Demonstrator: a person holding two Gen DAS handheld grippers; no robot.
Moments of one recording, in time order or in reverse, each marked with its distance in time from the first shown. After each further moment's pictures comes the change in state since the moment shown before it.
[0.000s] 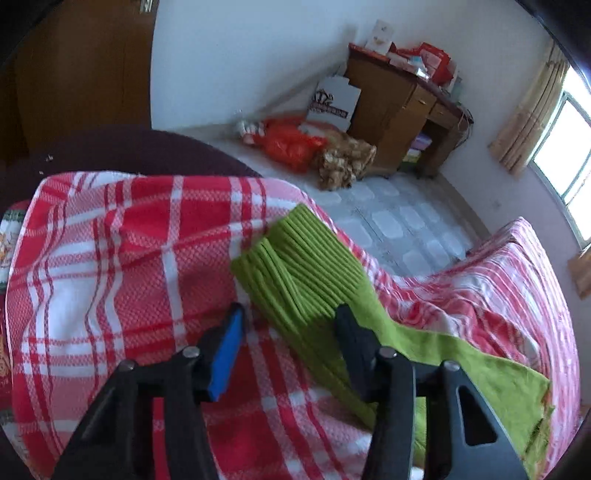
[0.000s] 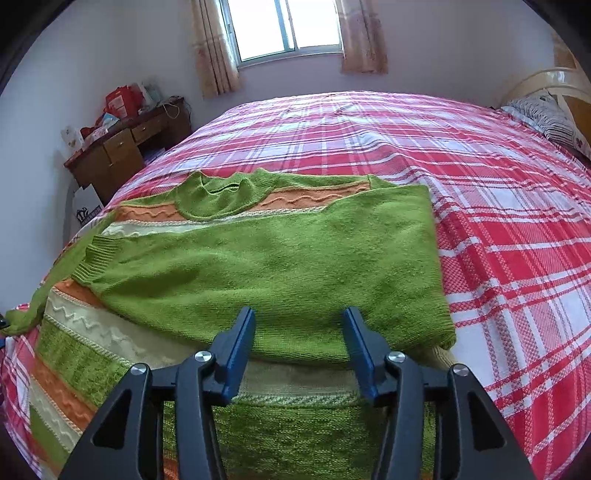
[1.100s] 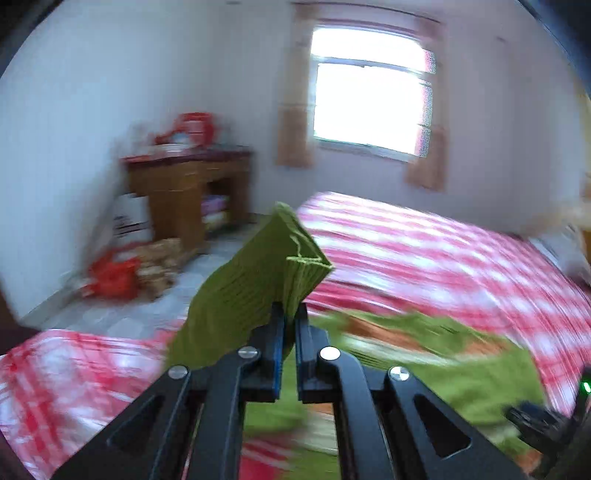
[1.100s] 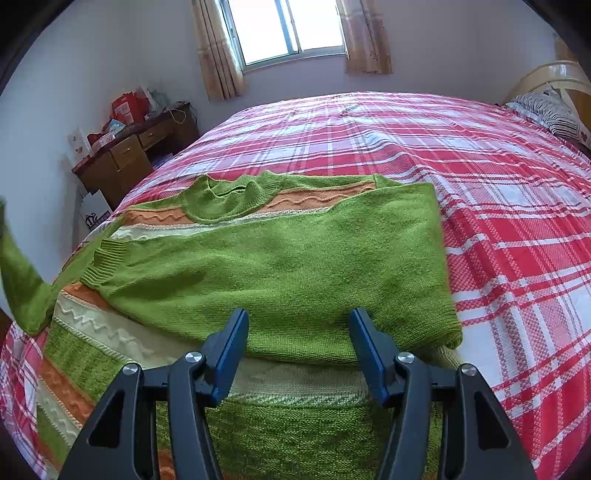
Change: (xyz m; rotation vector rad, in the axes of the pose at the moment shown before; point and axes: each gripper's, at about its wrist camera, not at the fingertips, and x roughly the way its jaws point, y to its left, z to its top) left arm -0.167 -0.221 -0.130 0.686 -0.303 -0.569; right arm -0.001 -0.006 -0.001 0.025 -0.018 0.054
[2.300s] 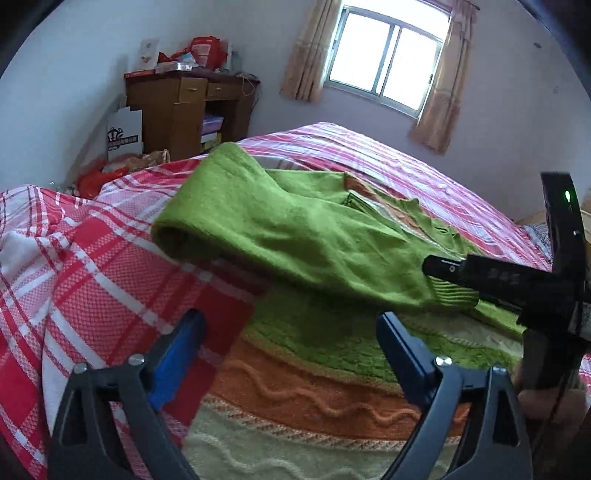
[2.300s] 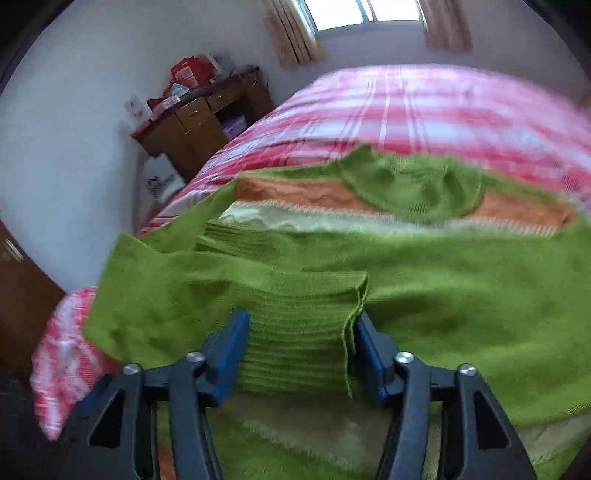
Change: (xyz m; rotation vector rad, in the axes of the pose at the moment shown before) left arm 0.007 0.011 -0.117 -0.174 0.220 -0.013; right arm 0.065 0.151 0.026 -0.149 0.113 0.212
